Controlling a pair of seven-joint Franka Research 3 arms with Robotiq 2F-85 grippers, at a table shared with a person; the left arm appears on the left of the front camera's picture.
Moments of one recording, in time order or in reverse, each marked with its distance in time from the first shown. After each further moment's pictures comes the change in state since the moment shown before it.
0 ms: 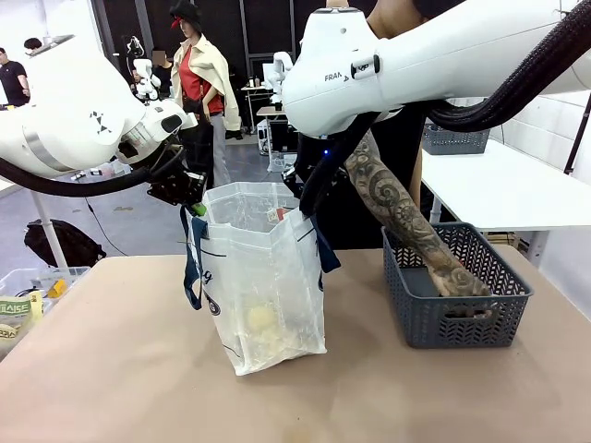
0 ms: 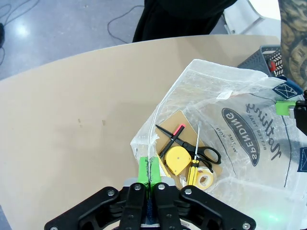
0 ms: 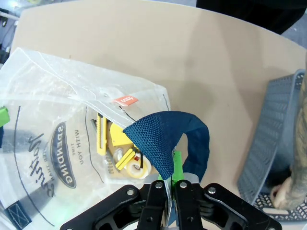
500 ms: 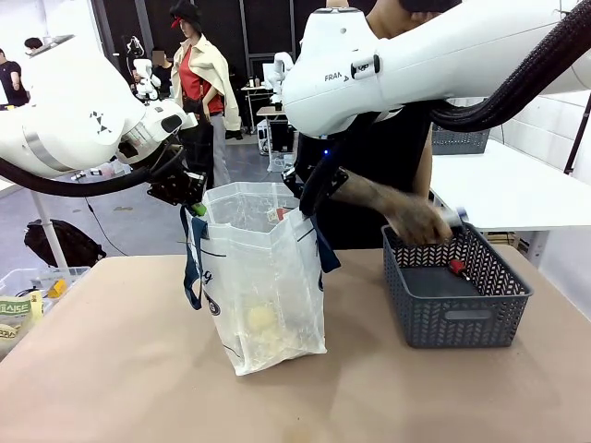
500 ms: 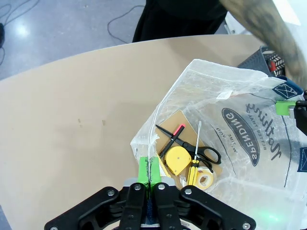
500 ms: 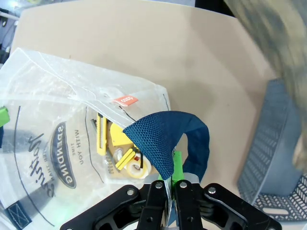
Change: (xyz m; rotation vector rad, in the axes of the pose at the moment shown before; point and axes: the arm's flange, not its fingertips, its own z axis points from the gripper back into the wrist) left arm 0.000 0.000 0.000 0.000 0.000 0.000; right arm 0.000 0.000 0.000 0.000 0.000 0.000
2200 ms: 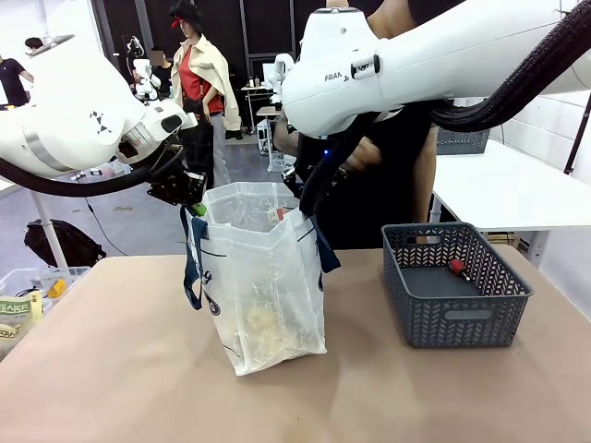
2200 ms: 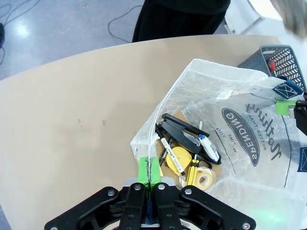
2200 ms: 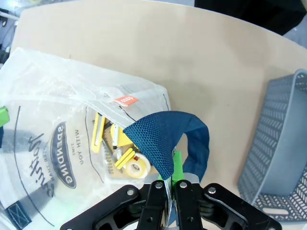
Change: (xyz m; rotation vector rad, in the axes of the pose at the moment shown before) left arm 0.000 0.000 0.000 0.000 0.000 0.000; right arm 0.000 0.000 0.000 0.000 0.000 0.000
